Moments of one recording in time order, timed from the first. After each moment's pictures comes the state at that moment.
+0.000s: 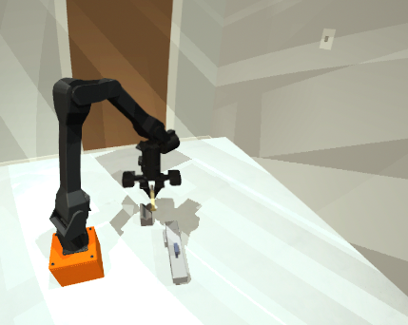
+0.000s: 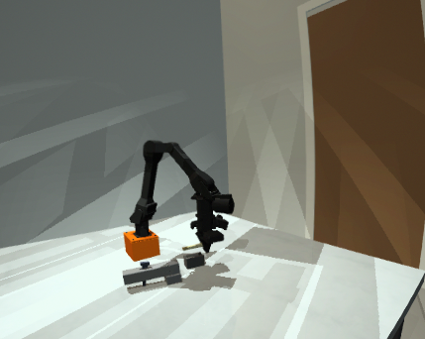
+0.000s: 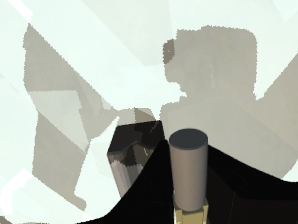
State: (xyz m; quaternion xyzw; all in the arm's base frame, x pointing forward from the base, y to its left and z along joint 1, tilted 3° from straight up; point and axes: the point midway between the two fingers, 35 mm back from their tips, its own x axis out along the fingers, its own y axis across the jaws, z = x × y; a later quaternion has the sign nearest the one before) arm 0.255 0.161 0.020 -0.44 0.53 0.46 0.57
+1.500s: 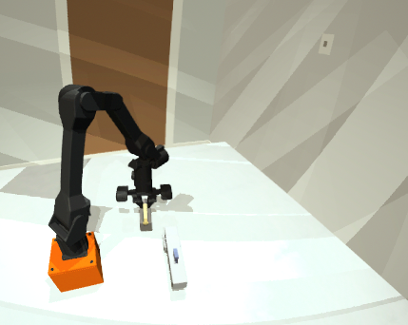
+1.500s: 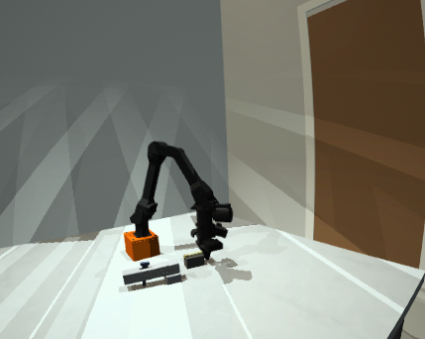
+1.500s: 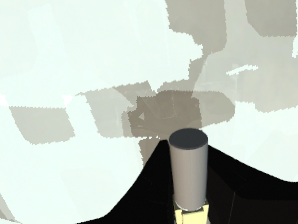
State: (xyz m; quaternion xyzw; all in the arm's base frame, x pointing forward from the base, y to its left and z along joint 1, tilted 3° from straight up) arm 0.232 0.176 -0.023 -0.44 0.52 0.46 0.57
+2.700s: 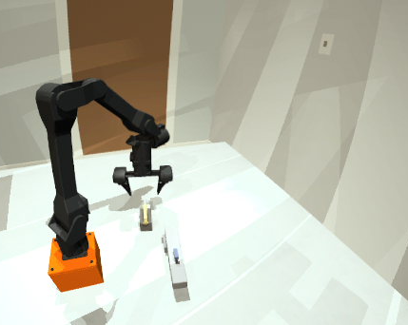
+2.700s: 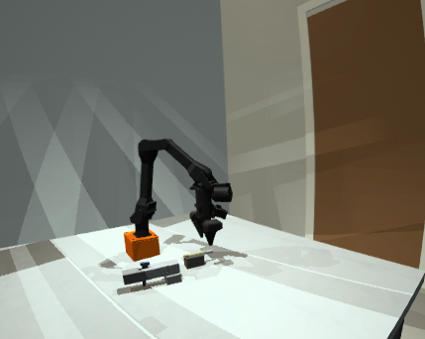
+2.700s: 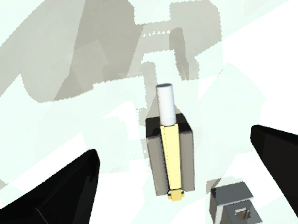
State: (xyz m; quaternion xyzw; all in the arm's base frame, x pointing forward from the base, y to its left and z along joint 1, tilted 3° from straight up) arm 0.229 0.173 0.051 -0.43 0.52 0.45 0.57
